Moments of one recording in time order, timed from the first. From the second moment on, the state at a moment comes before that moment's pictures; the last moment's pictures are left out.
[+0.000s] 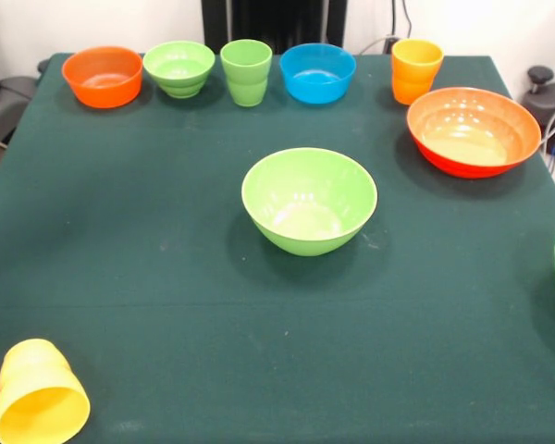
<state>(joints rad) -0.52 0.22 -0.60 0.52 0.62 0.86 3.07</state>
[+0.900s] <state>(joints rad) -0.52 0.20 -0.56 0.56 0.62 0.83 3.07</state>
